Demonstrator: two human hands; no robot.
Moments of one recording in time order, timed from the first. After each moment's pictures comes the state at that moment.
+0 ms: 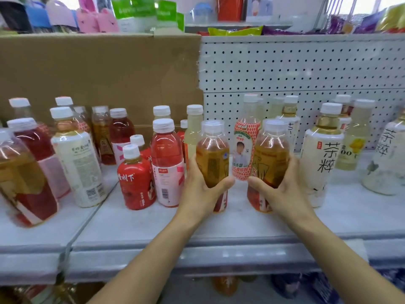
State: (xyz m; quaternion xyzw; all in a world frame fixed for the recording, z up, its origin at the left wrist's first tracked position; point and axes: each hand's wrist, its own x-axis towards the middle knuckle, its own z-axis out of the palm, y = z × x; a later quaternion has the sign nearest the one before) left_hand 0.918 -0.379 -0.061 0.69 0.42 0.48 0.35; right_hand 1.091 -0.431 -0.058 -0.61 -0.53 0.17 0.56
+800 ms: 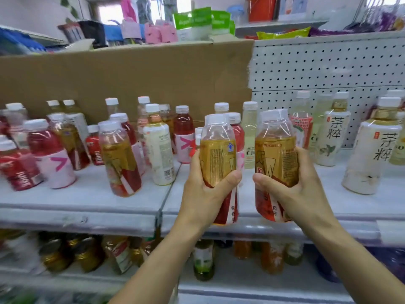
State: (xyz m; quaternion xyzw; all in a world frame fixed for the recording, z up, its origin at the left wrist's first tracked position) left_hand 0.781 -0.456 -0.042 0.65 0.39 0.54 0.35; right_hand 0.959 -0.491 -0.037 -0.54 -0.57 0.18 0.59
